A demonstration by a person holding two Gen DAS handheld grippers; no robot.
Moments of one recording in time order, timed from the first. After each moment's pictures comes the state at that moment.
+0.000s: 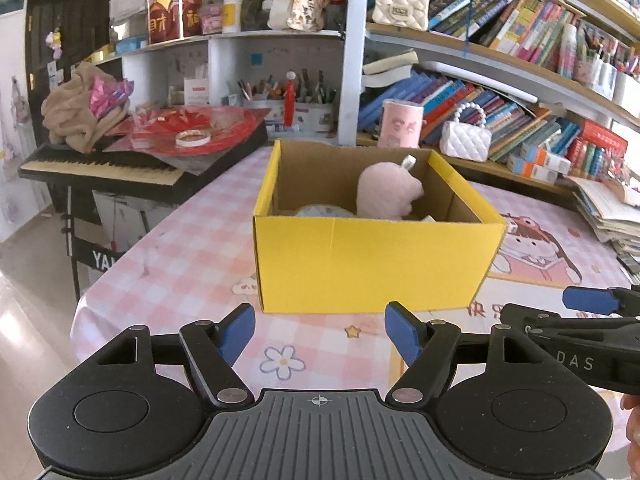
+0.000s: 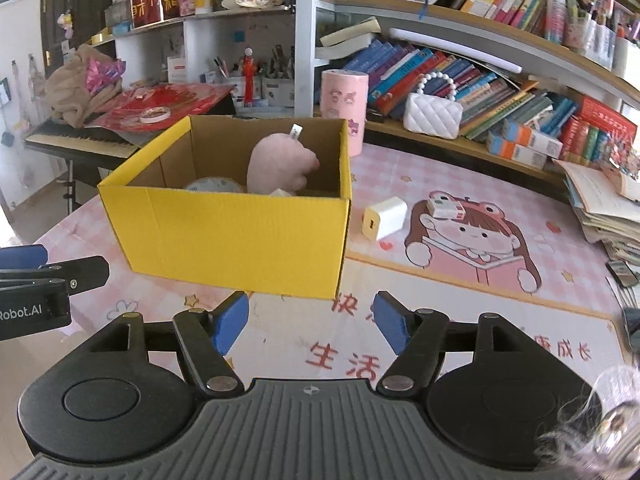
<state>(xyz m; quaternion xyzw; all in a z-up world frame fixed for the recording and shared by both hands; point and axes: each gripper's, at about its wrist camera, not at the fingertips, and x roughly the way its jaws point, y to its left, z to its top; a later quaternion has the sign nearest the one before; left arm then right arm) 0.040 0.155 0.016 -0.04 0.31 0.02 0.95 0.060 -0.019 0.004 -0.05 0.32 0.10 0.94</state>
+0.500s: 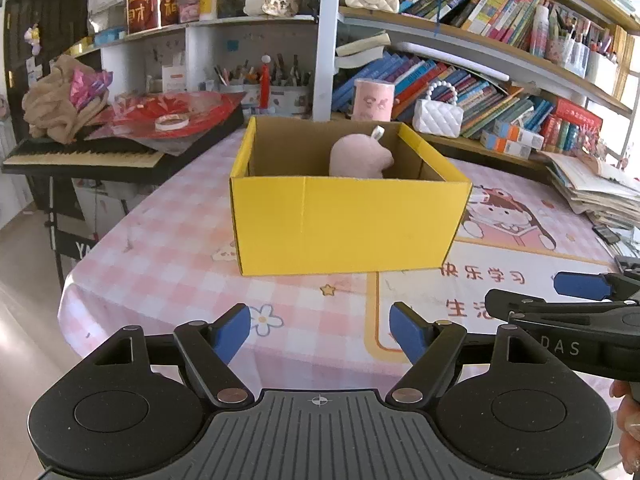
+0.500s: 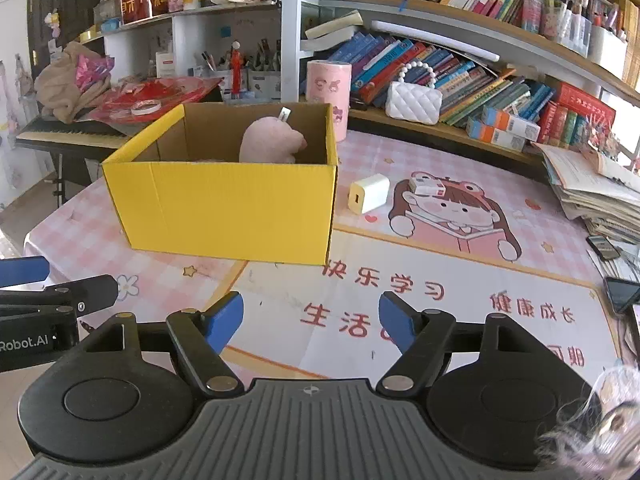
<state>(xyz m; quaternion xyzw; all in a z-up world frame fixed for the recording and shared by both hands) 0.013 0.146 0.006 -0.03 0.33 -0.01 0.94 0.026 -0.022 -0.004 -0.04 0.33 0.08 0.94</state>
